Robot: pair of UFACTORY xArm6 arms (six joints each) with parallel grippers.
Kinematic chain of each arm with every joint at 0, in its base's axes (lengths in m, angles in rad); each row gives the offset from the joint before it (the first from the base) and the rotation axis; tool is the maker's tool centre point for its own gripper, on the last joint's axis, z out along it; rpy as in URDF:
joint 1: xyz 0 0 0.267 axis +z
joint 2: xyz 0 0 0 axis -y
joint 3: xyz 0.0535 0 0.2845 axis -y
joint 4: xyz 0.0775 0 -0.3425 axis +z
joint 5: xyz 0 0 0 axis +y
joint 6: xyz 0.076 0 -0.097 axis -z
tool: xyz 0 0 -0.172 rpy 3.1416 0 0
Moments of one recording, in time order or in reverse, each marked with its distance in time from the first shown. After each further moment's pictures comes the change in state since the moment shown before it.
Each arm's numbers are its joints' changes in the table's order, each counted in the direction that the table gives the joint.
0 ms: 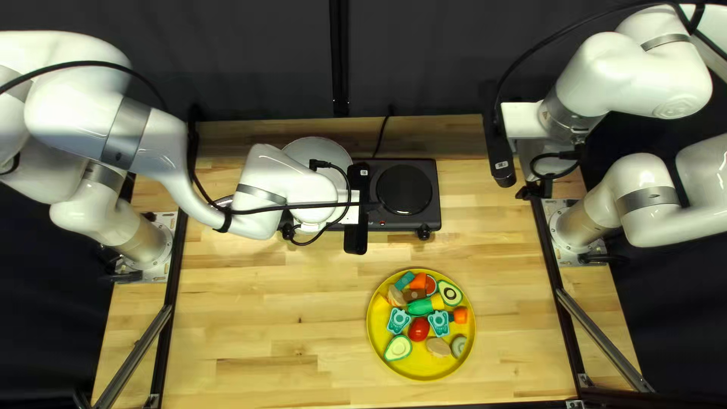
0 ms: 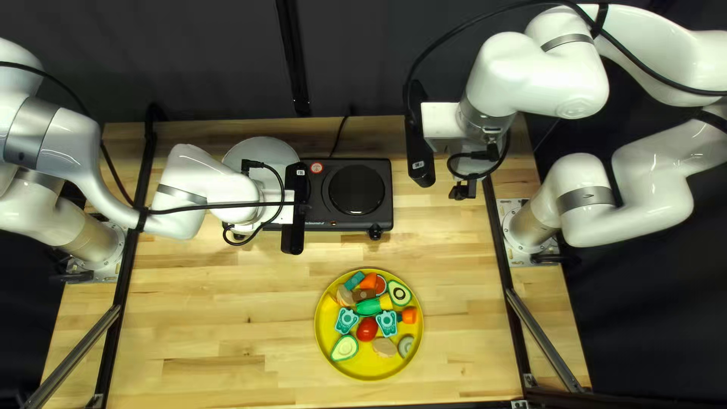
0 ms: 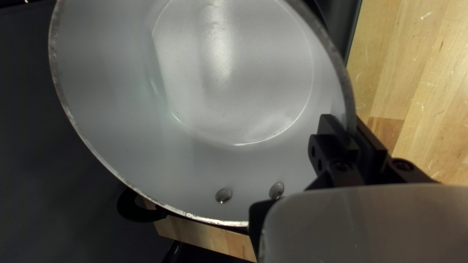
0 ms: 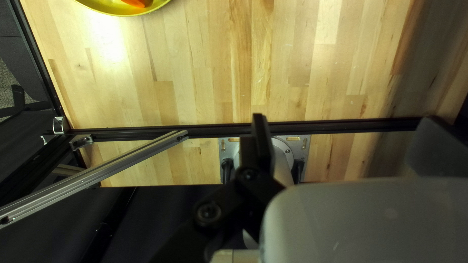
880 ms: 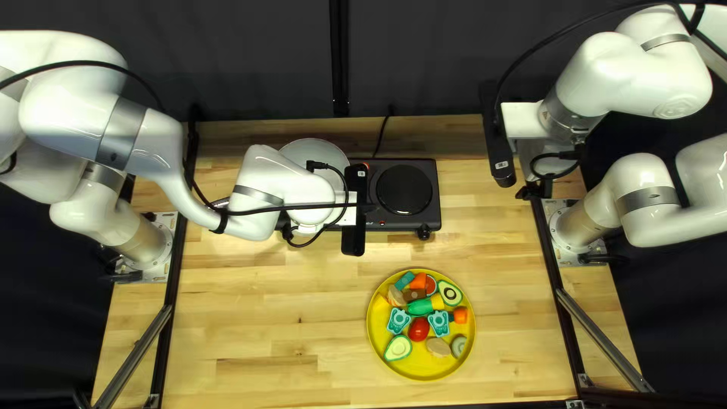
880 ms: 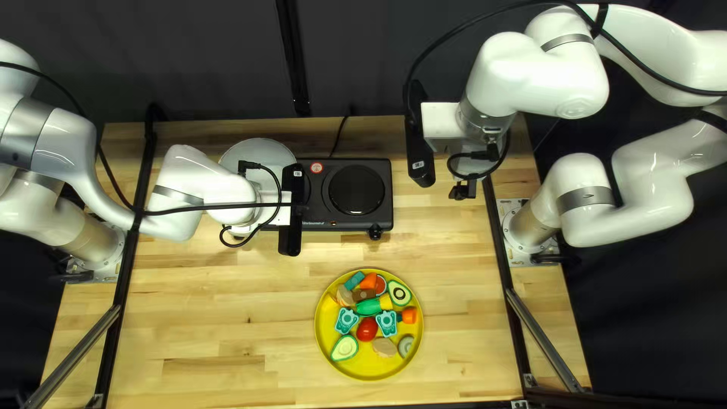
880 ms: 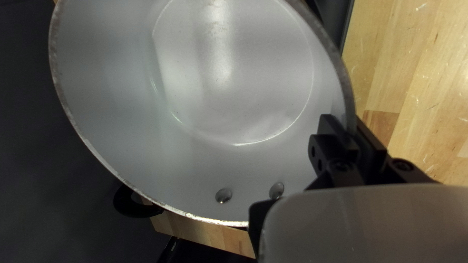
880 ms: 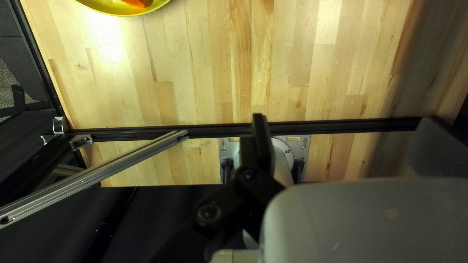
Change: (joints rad) left arm -0.005 0.021 0.001 0.001 0.023 -0.001; right arm 0.000 0.000 0.000 0.000 0.000 0.000
